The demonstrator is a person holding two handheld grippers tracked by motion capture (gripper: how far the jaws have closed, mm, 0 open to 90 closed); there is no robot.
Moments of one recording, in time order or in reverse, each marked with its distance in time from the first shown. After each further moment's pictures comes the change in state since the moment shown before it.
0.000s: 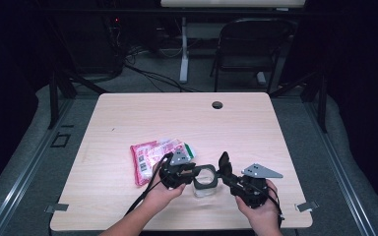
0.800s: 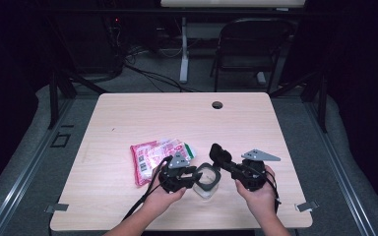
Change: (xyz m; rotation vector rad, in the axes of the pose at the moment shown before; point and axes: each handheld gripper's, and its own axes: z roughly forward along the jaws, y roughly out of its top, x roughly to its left) left arm -0.007 -0.005 -0.004 -0.012 -0.038 -0.028; right arm -0.024 0.024 0.024 0.004 -0.017 0.046
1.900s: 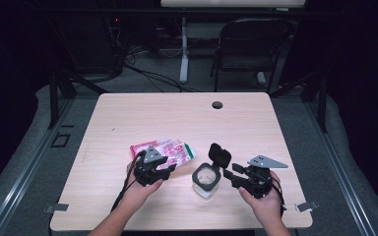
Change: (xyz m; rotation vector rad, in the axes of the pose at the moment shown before) left arm 0.055 -0.026 -0.031 0.004 0.200 -0.028; right arm -0.006 -0.016 -0.013 -0.031 0.057 -0.001
